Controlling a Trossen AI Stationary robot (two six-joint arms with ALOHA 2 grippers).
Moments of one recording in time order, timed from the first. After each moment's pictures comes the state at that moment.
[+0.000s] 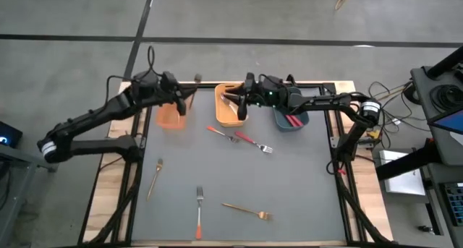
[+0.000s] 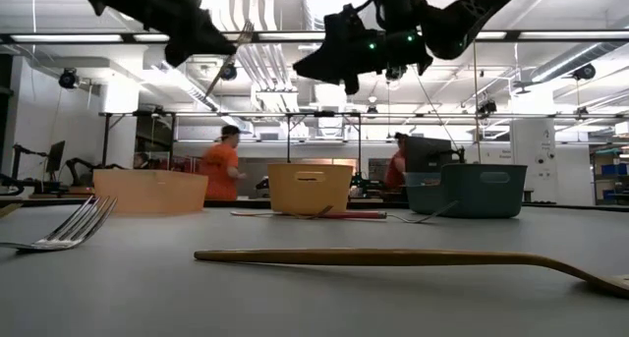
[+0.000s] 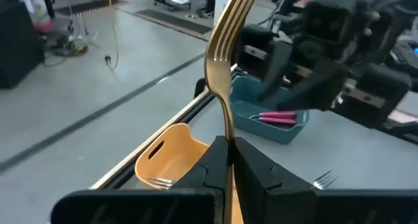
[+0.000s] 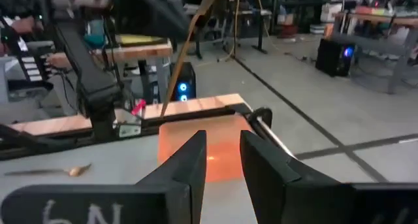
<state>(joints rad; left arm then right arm) 0.60 0.92 0.80 -0.15 0.12 -0.10 -0.39 1.70 1.08 0.57 -0.19 0.01</state>
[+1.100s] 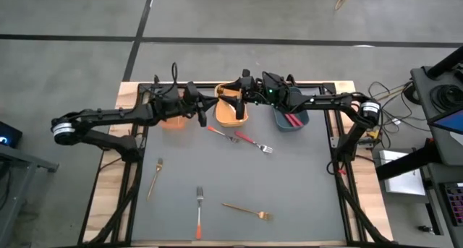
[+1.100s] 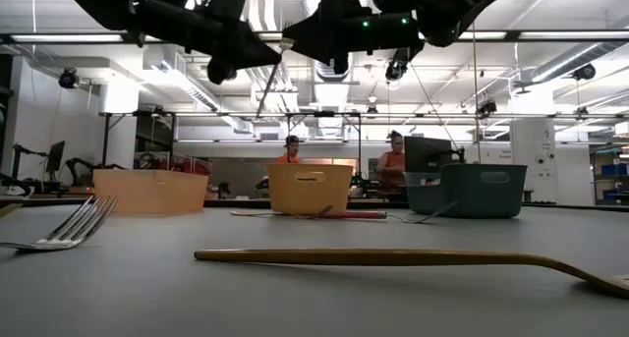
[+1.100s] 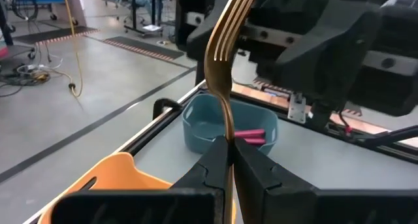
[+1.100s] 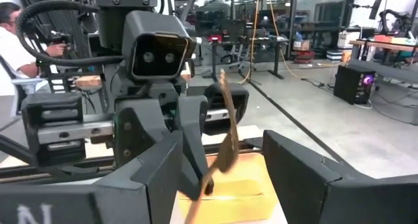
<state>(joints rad) 0.38 1.18 0.69 0.36 0.01 -0.14 -0.36 1.70 1.17 0.58 -0.24 0.02</state>
